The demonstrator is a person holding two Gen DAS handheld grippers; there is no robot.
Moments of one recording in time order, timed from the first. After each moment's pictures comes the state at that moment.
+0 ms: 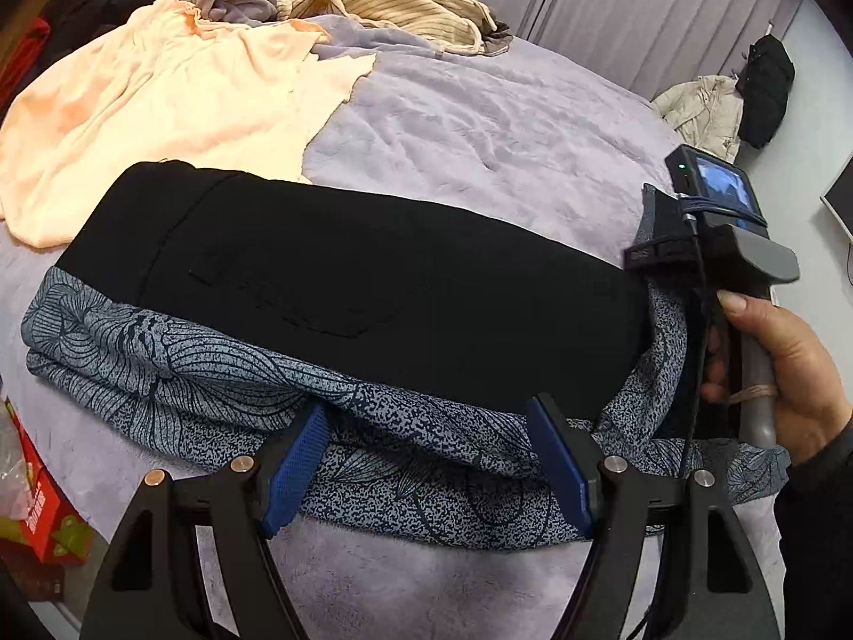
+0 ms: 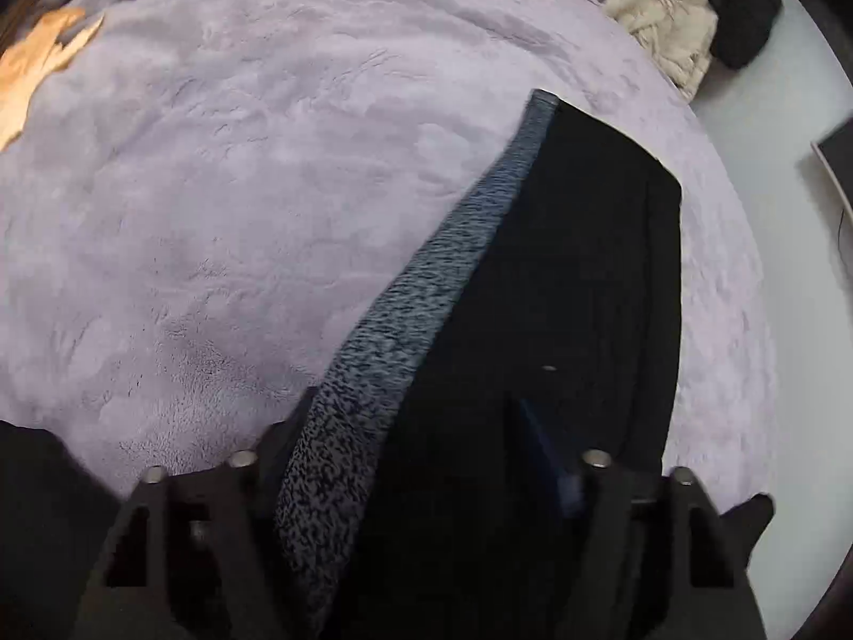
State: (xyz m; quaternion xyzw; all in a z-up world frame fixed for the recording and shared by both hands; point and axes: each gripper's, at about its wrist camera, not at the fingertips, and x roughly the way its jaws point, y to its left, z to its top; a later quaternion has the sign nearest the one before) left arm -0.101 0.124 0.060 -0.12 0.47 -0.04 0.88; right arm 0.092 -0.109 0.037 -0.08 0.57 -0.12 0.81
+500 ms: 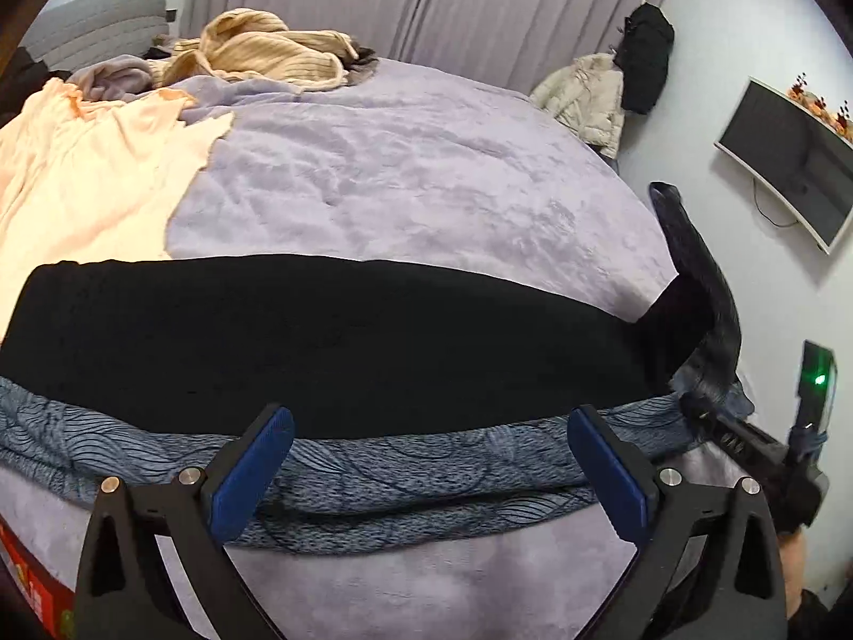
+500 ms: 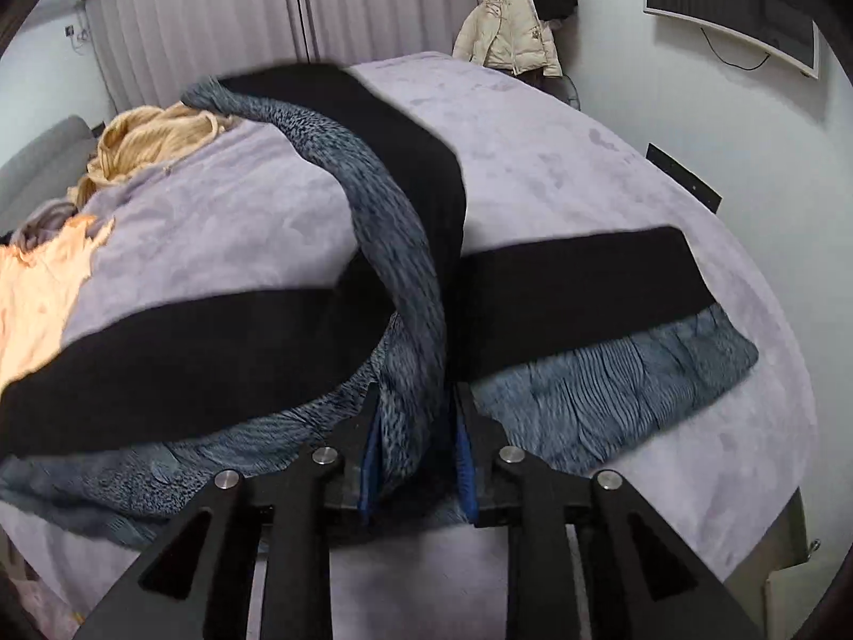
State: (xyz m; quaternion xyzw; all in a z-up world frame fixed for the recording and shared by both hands) left arm -0.121 0.060 0.095 -0.07 0.42 -0.18 0.89; right arm -0.179 -0.248 0.075 0.09 0.41 -0.16 0.89
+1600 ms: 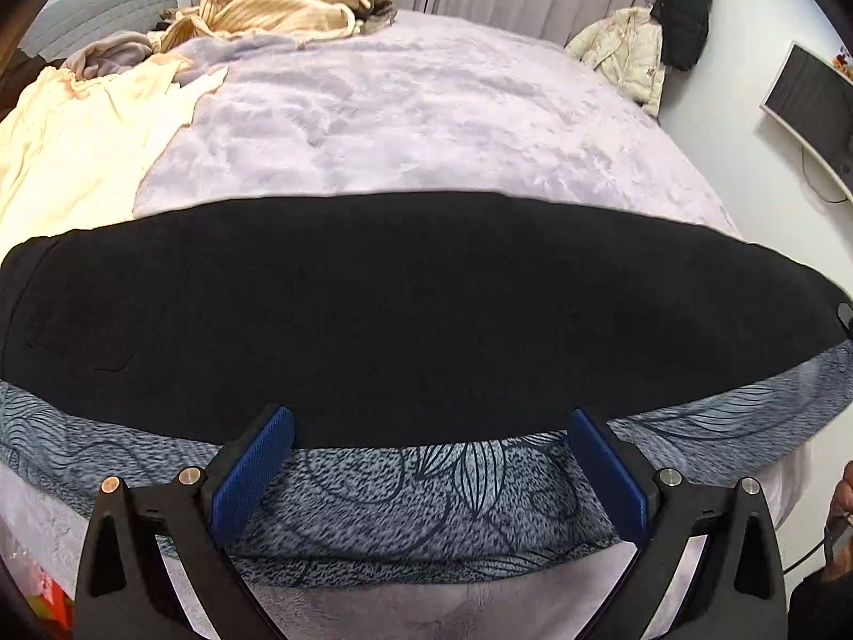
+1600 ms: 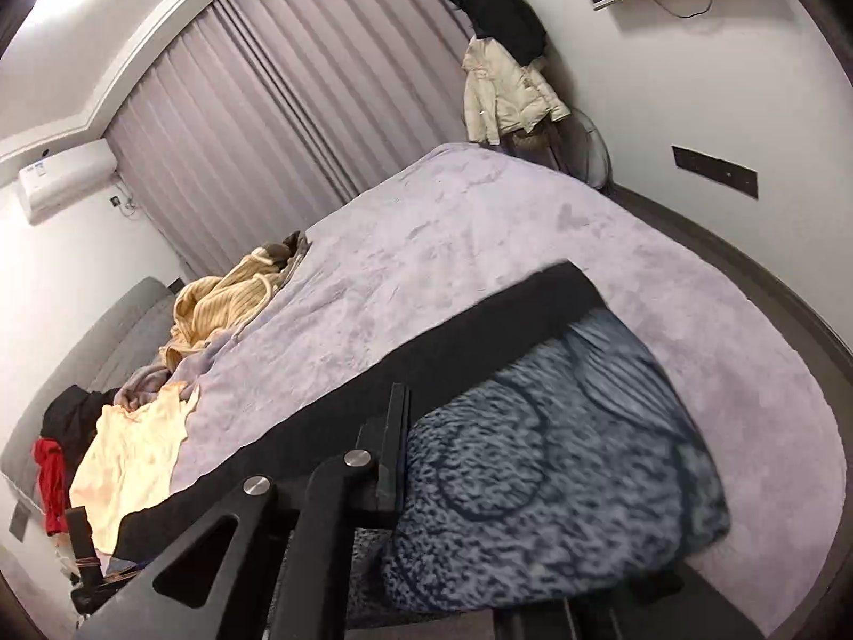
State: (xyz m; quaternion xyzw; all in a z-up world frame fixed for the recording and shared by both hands) left arm -0.089 0.000 0.052 -0.04 0.49 -0.12 0.86; right arm -0.219 -0.424 0.134 0.27 0.24 -0.07 0.93
